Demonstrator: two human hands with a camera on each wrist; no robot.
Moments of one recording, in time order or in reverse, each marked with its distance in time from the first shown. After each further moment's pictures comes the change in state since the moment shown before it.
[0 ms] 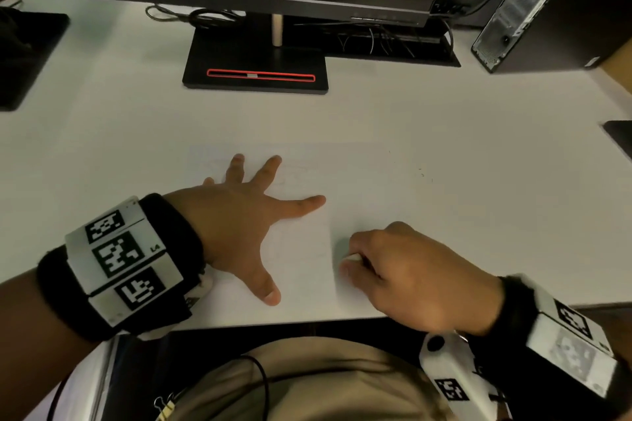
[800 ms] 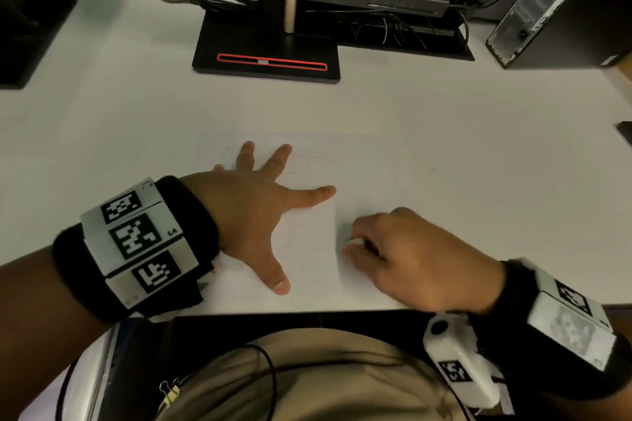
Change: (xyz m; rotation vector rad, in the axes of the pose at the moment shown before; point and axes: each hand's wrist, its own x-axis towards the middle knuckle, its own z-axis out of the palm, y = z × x) left_hand 0.000 -0.002 0.000 -0.006 -0.011 0.008; right_hand 0.014 0.001 -0.001 0.030 0.046 -0.057
